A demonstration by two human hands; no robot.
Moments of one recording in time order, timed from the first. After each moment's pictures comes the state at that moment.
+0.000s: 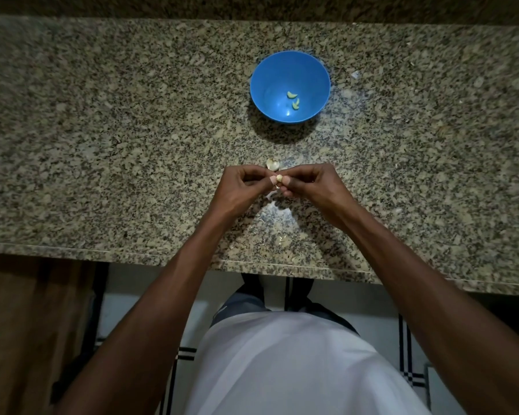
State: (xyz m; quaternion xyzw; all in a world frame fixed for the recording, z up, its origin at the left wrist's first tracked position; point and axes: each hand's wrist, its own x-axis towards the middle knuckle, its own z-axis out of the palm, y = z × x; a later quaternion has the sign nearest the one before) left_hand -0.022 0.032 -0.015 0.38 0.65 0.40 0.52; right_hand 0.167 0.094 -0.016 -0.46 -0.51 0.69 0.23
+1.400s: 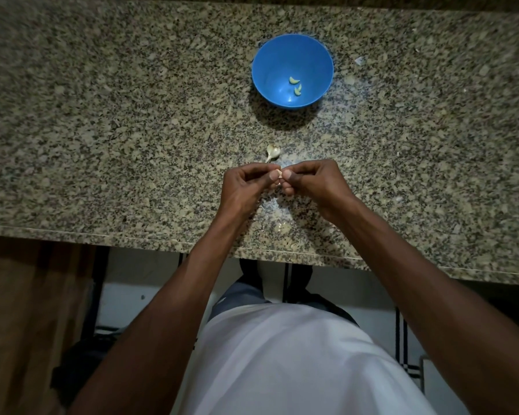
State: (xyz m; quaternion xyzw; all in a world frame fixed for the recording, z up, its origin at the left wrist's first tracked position) left_hand 0.006 0.009 -0.020 0.27 0.64 0.49 0.52; right_hand 0.164 0.075 -0.004 -0.55 -0.43 0.68 0.21
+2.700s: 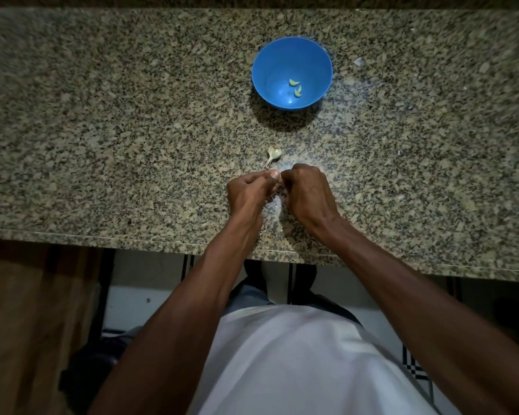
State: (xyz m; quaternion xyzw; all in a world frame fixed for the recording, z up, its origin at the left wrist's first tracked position) left_hand 0.027 0.017 -0.017 0.04 0.71 0.48 0.51; right_hand 0.145 0.048 -0.003 -0.51 -0.81 0.28 0.10
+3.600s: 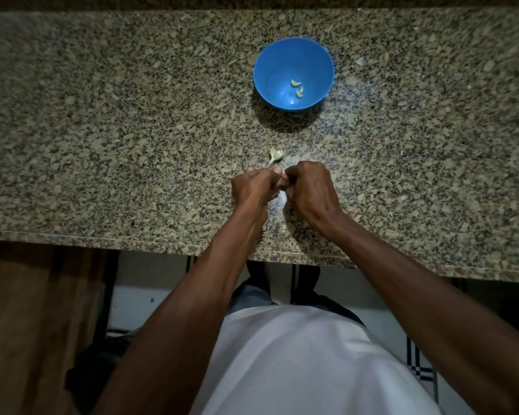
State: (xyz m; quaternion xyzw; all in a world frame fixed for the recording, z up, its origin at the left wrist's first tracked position) left_hand 0.028 0.033 -0.012 0.03 0.74 0.44 0.51; right_hand 0.145 0.060 -0.006 -0.54 -0.77 0.32 0.11
